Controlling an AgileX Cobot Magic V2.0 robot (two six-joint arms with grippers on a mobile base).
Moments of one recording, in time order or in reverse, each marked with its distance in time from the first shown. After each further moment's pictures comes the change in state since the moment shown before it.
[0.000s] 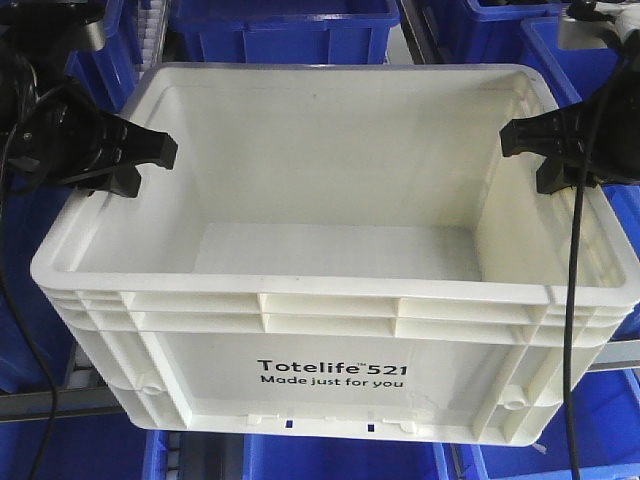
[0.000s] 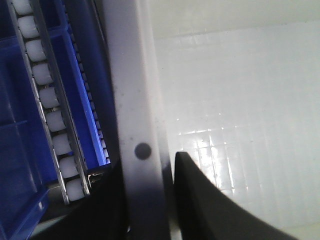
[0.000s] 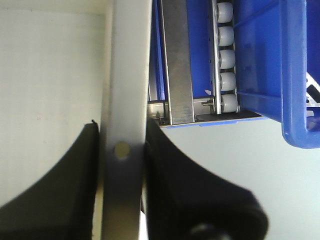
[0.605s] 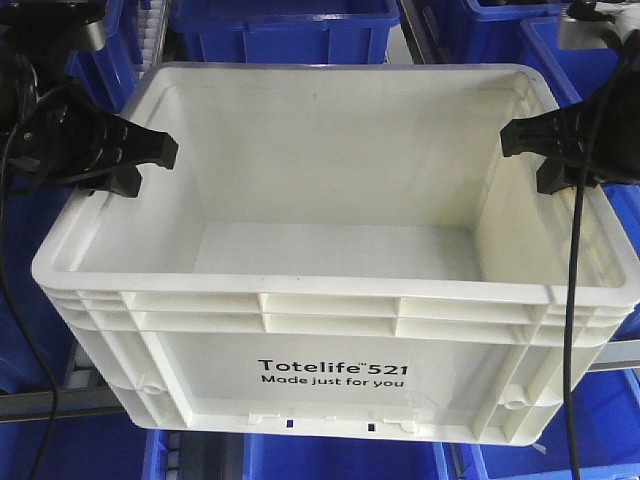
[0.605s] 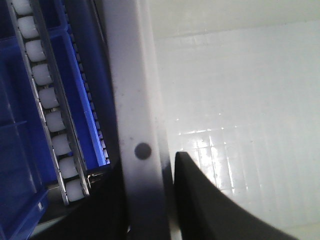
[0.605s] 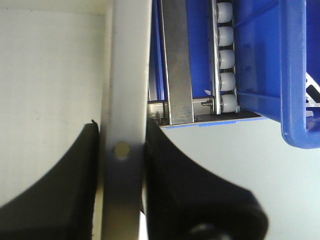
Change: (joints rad) left arm 0.000 0.000 0.000 0.000 -0.001 0.000; right arm 0.000 0.000 0.000 -0.002 0.000 0.000
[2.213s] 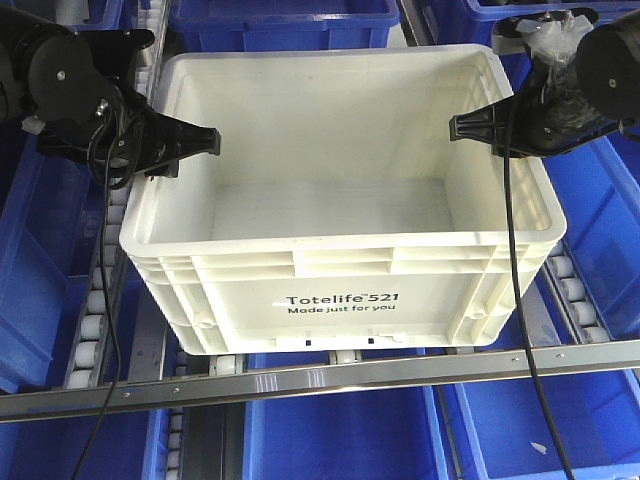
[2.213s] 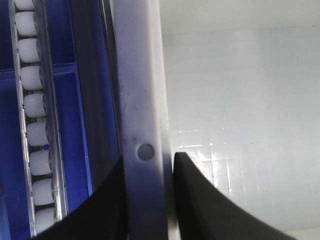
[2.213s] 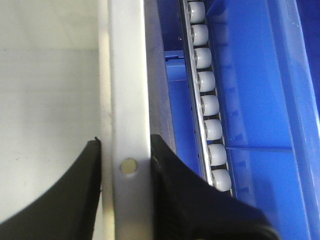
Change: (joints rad) left arm 0.014 0.223 0.000 0.112 -0.304 -0.162; right arm -0.008 0.276 0.000 -0.230 -0.423 0.131
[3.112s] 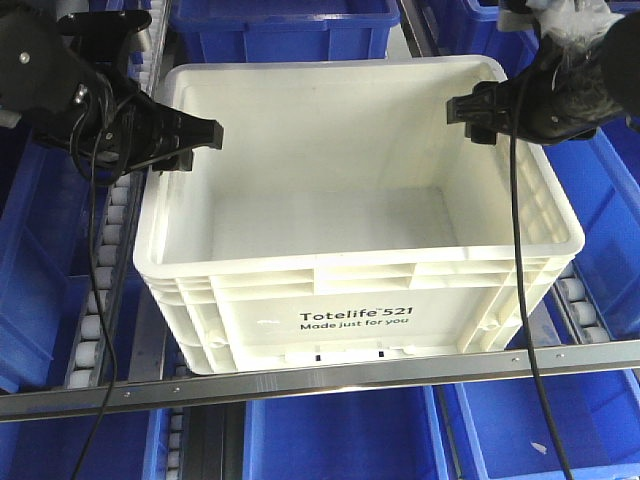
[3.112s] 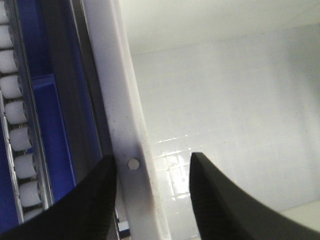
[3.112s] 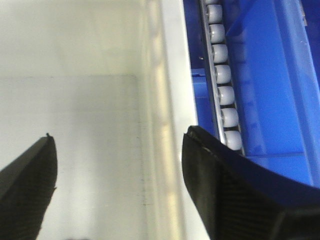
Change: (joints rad) left arm -0.020 -0.101 0.044 -0.063 -0.014 0.096; right arm 0.013 -0.116 0.081 0.058 -0.112 -0.047
